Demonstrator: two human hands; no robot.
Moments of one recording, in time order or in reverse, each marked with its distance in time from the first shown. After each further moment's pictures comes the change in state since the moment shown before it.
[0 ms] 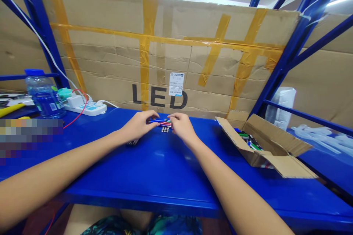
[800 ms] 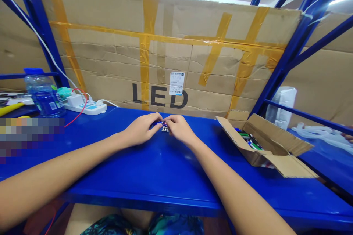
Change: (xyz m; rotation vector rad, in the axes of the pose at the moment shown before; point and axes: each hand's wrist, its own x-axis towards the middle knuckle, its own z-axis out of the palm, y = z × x) left_hand -0.011 0.012 0.002 0.067 -0.071 0.177; right_hand -0.003 0.006 0.002 -0.061 -0.236 -0.109
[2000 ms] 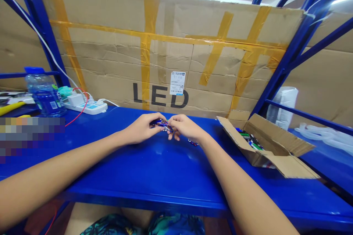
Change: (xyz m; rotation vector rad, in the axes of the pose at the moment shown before) left_hand 0.004 0.000 -0.002 -0.369 0.027 0.041; right_hand -0.009 -0.015 -0.022 0.118 -0.315 0.139
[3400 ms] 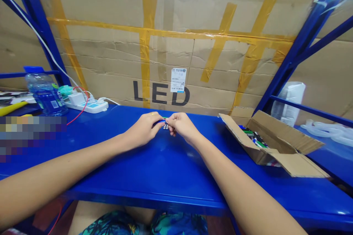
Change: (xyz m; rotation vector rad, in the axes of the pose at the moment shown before) left_hand -0.001 0.013 0.010 0.400 0.031 -0.043; right_hand 0.005 0.005 0.019 0.077 0.243 -0.050
